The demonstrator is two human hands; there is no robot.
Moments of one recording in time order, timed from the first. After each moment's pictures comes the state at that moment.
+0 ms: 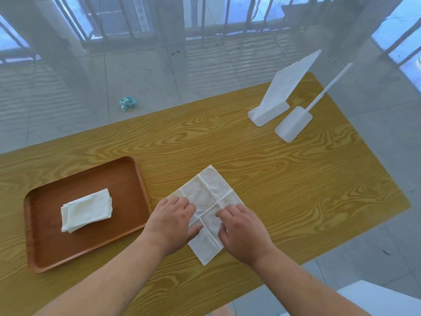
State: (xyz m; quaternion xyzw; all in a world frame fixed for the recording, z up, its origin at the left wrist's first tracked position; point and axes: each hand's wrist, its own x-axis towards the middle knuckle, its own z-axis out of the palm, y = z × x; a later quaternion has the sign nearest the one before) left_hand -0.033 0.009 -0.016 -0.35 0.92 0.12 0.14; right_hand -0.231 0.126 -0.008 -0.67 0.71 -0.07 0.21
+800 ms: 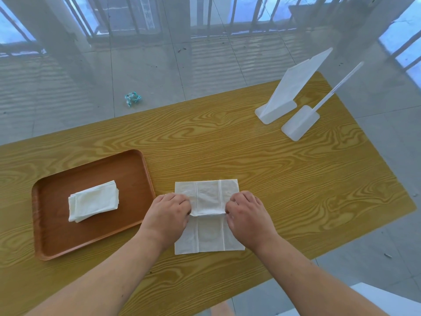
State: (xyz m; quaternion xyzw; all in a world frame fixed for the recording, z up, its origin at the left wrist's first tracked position) left_hand -0.010 0.006 -0.021 -0.38 0.91 0.16 0.08; right_hand -0.239 0.113 -0.024 -0.68 0.72 -0.04 0.15
